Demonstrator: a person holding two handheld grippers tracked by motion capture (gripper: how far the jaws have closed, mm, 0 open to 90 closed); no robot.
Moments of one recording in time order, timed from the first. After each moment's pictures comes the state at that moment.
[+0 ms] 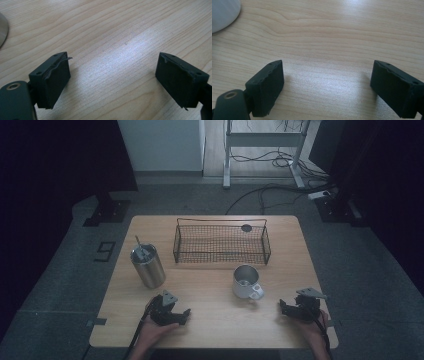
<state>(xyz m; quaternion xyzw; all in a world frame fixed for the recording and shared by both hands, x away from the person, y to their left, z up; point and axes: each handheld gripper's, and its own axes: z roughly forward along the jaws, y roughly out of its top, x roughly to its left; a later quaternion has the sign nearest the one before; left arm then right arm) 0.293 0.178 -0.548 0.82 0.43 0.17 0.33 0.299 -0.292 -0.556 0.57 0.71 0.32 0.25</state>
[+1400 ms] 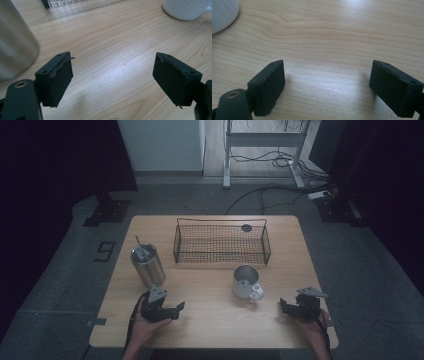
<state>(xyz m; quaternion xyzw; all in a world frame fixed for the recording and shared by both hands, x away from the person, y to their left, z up) 0.287 0.201 -0.511 0.79 0.44 0.17 0.39 0.302 -0.294 -0.556 0.57 0.71 0.32 0.25</state>
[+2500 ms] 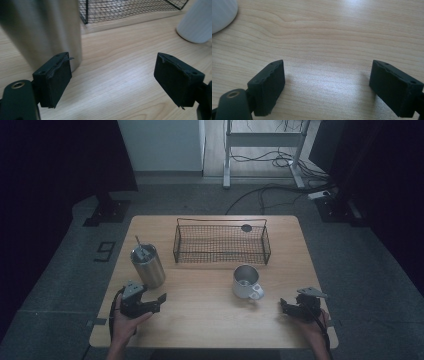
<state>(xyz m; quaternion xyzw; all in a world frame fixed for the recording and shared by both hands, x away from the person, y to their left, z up) 0.289 0.256 -0.491 0.74 0.48 0.20 0.43 0.301 -0.294 -0.556 0.58 0.71 0.32 0.25</state>
